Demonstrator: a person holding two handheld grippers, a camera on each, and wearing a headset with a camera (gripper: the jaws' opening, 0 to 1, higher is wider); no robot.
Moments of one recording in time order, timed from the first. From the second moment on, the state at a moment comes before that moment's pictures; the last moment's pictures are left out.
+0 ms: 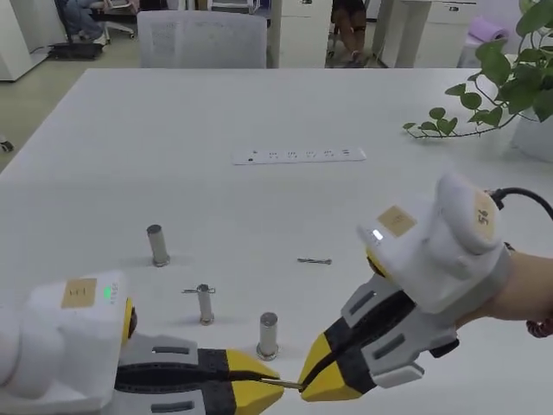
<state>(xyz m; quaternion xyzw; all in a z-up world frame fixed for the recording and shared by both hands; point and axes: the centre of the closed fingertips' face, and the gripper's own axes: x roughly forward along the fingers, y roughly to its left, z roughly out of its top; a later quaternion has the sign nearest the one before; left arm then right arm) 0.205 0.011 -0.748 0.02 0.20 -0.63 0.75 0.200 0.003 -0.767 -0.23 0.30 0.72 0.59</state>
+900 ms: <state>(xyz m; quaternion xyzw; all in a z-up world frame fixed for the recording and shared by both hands) 0.240 0.024 -0.760 0.00 0.17 -0.54 0.82 0.238 -0.023 -0.781 -0.29 0.35 0.65 0.61</state>
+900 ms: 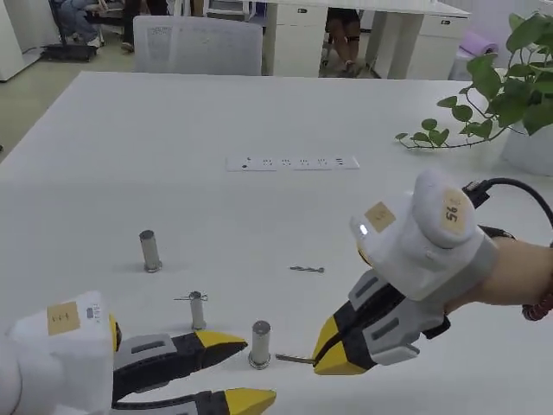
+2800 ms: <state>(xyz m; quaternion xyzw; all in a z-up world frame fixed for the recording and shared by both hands) 0.305 0.011 -0.836 0.02 0.18 -0.49 0.85 0.295 -0.033 -0.827 -0.36 0.40 0.59 0.61</state>
